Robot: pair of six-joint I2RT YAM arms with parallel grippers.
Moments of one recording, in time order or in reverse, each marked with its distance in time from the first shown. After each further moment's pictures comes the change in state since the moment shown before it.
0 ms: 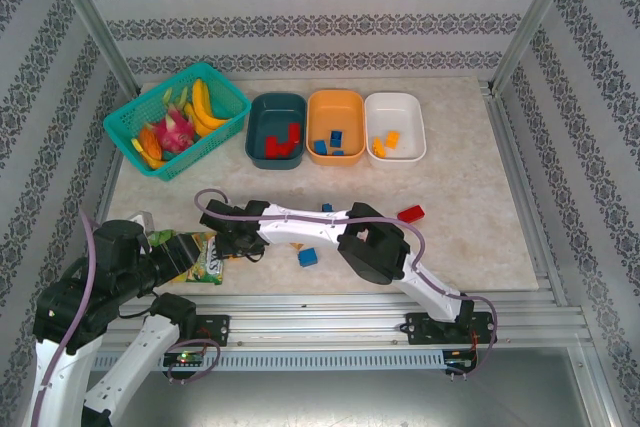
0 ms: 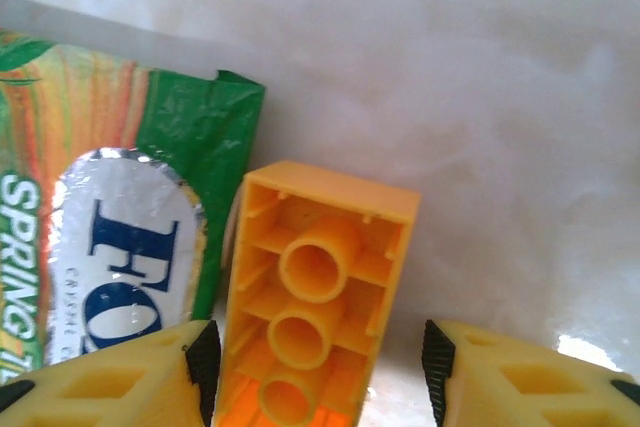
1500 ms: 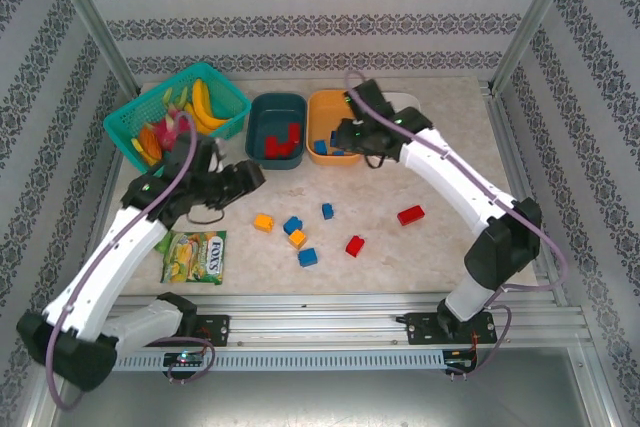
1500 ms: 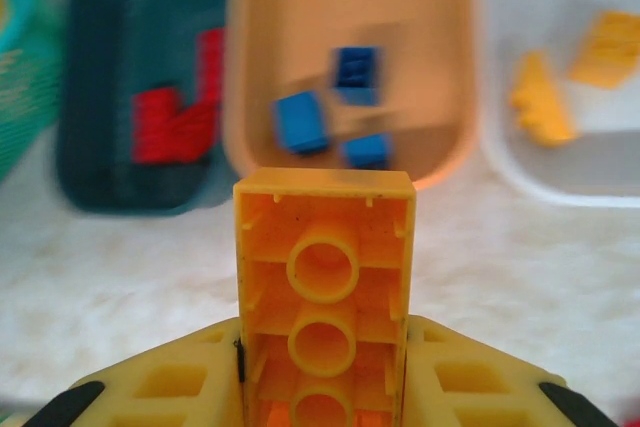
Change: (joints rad) left arm -0.134 0.639 0.060 0.646 0.193 -0.044; right arm -0.677 -0.691 -0.324 -0.130 0.079 -0.353
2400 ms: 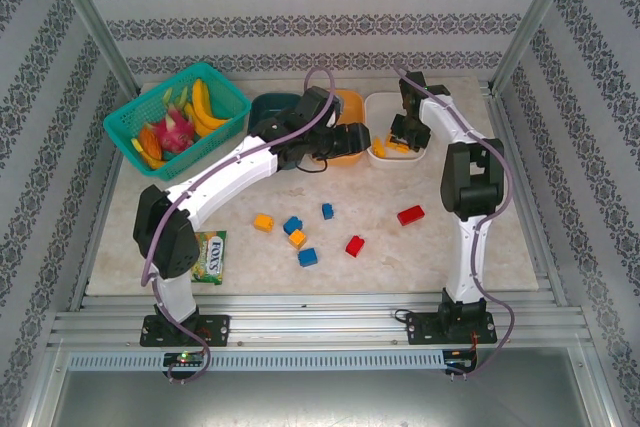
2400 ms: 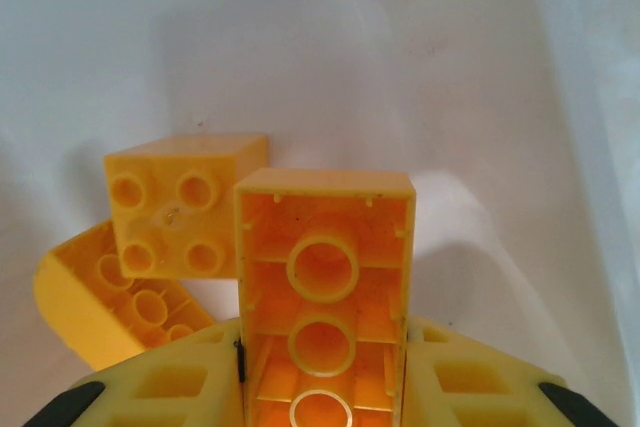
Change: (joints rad) left arm -0.288 0.726 0.577 0.257 -0.063 0.035; right arm -0.404 0.561 0.290 -0.118 -0.068 -0.062
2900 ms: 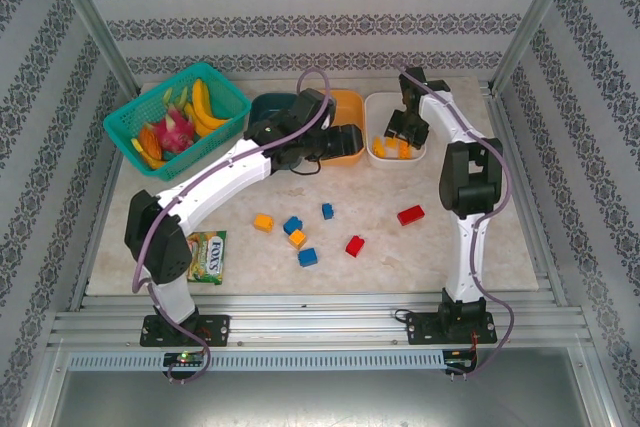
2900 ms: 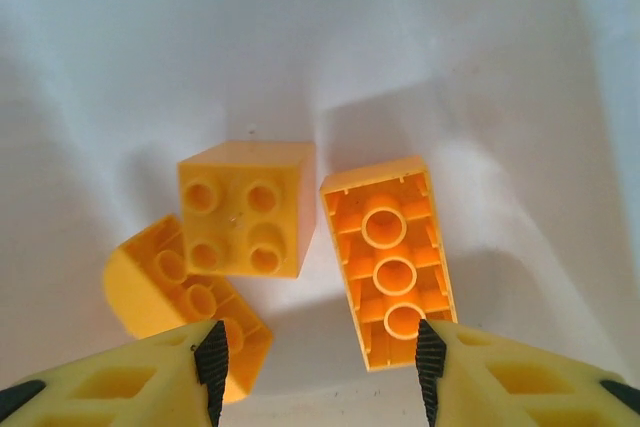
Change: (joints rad) left arm 0.000 -0.081 -0.071 -0.028 -0.069 0.023; right arm 0.000 0.000 0.071 -0.037 -0.039 -0.010
